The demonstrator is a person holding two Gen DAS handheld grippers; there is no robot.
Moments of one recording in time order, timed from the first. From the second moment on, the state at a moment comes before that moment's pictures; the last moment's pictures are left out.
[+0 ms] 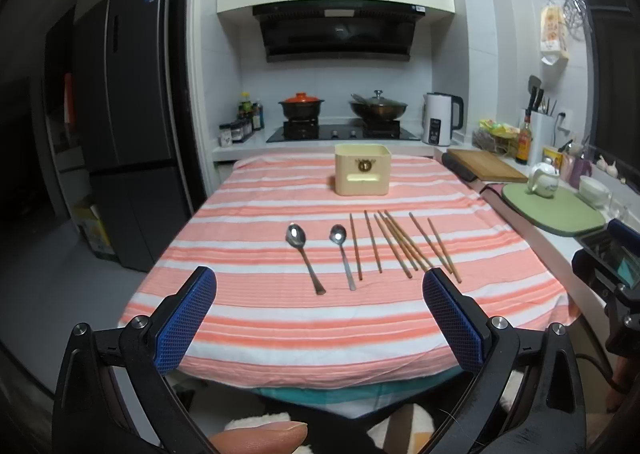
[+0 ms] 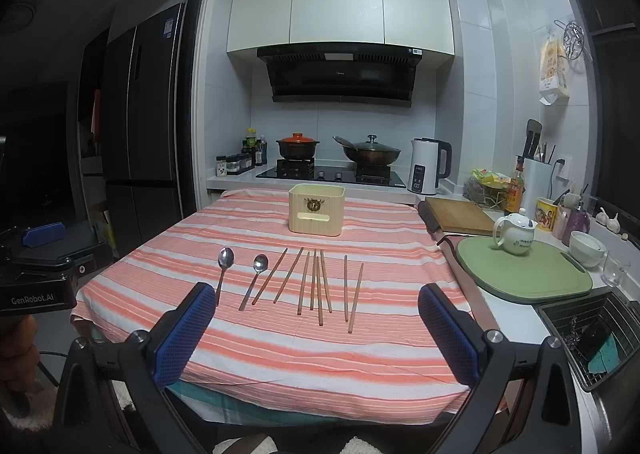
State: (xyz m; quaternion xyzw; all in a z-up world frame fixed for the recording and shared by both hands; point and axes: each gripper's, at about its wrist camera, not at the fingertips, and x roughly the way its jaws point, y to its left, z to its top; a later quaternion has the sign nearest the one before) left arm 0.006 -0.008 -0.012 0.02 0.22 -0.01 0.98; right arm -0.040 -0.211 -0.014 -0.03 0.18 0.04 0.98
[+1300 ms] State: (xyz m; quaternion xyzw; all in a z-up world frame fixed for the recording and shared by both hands) left arm 0.007 -0.009 -0.010 0.02 0.22 -0.01 0.97; right arm -0.038 -0.209 -0.013 -0.03 0.18 0.04 0.98
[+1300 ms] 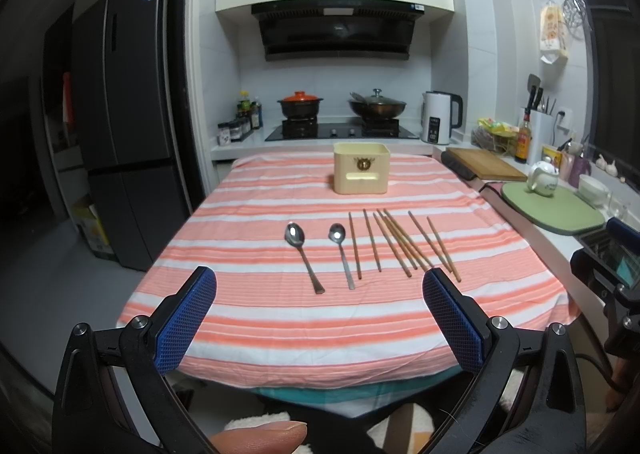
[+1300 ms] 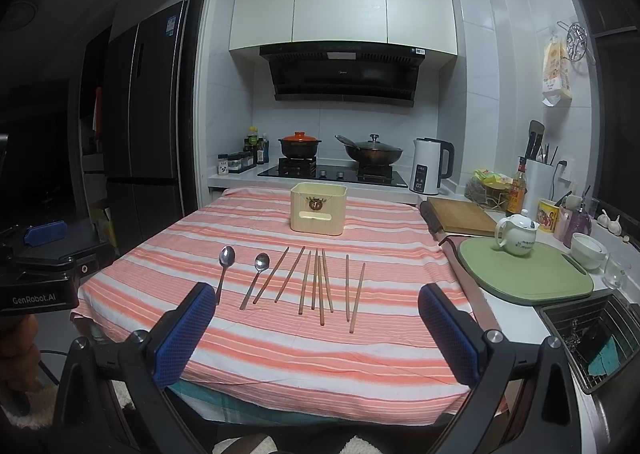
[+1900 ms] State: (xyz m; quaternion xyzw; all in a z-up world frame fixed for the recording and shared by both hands) left arm 0.011 -0.010 -0.011 0.02 0.23 -0.02 0.97; right arm -0.038 -0.210 -0.018 -0.03 0.18 0.04 0.98
